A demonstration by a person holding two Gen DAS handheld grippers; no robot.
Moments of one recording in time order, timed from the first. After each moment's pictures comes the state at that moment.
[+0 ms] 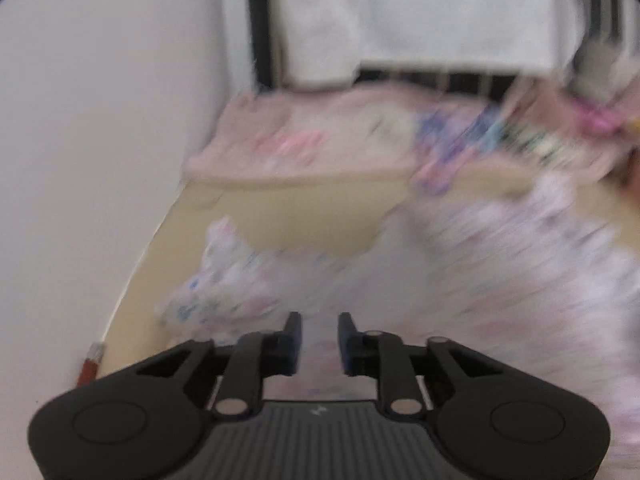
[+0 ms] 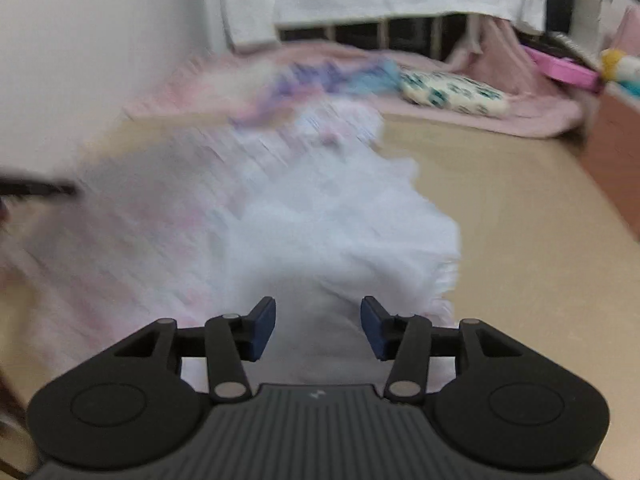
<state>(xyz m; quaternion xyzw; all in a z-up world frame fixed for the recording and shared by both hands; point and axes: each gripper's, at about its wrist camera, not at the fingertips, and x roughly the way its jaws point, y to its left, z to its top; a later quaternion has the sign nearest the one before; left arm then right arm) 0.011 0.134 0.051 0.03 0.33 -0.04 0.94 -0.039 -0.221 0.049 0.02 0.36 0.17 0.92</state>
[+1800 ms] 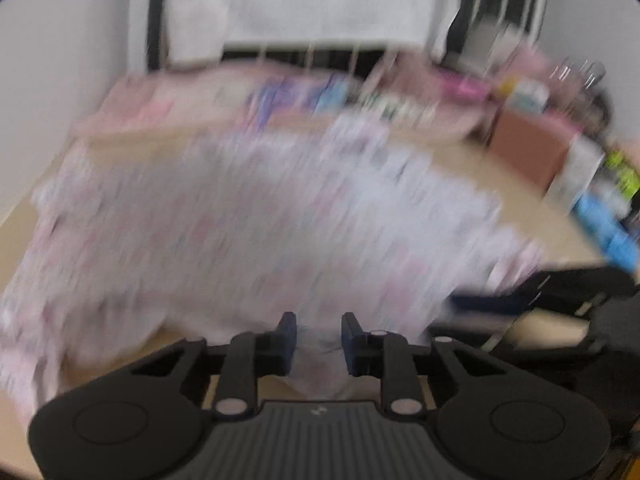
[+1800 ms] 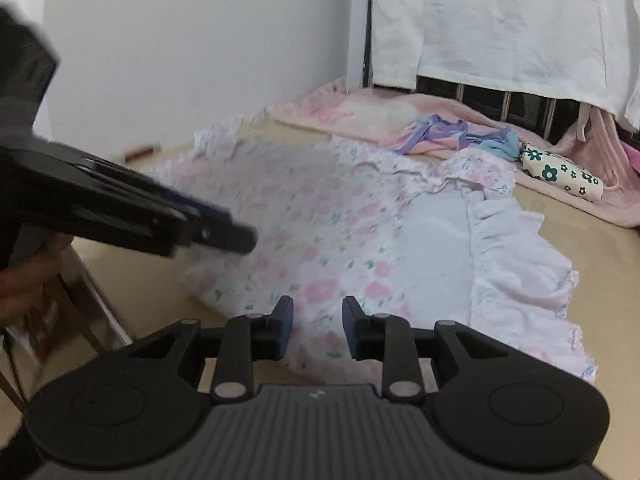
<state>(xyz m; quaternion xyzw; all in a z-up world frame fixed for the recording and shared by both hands) -0.120 0.030 0.023 -0.02 0.35 -0.16 0.92 -0.136 -0.155 0.028 -0.11 0.29 0.26 0.91</state>
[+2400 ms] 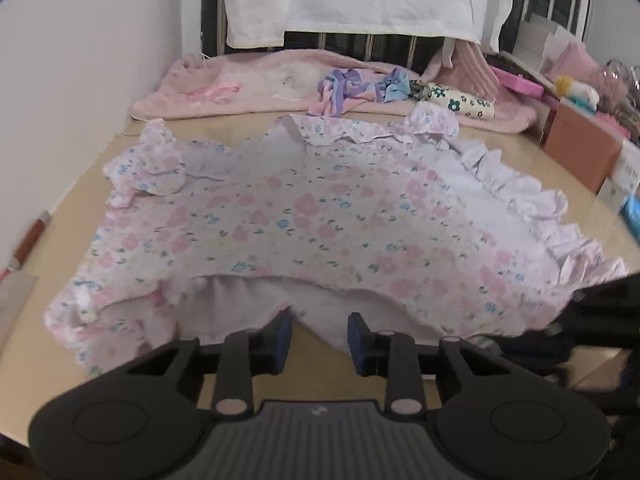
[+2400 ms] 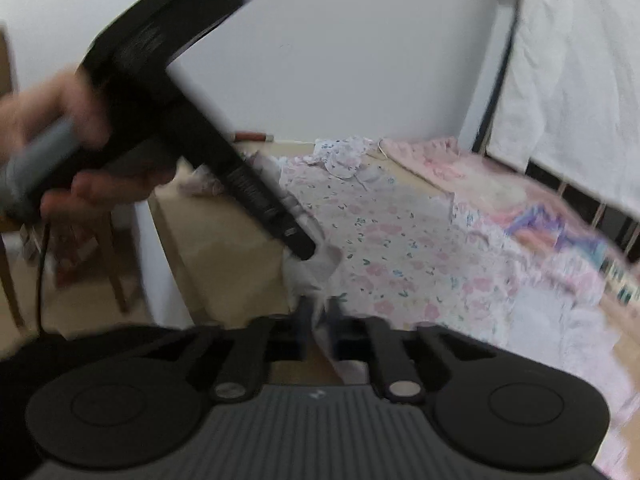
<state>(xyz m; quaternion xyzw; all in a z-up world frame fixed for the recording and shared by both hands) -0.110 0.070 0.017 0.01 0.38 -0.09 0.92 -0.157 -0.112 0.028 -0.18 0.21 0.41 0.87</state>
